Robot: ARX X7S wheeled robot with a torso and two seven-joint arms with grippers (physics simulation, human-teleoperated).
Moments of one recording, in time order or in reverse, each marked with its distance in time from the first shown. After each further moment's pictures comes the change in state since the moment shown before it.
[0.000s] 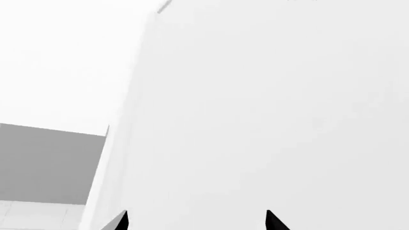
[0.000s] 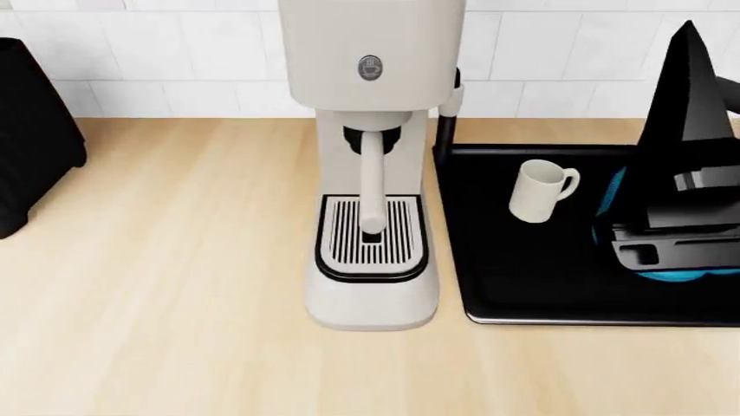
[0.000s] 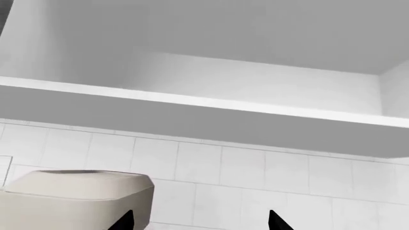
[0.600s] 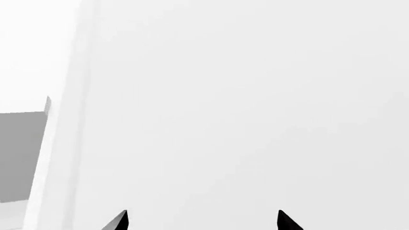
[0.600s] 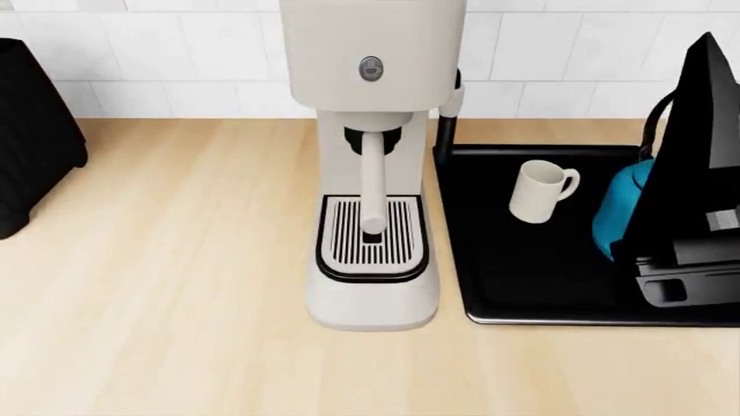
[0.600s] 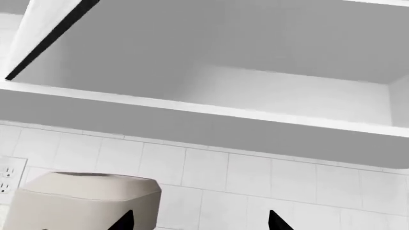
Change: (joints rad) left arm -0.009 0.052 0.291 -0.261 0.029 0.194 0.079; right arm -0.003 -0.010 0.129 0.002 0.137 0.060 0.000
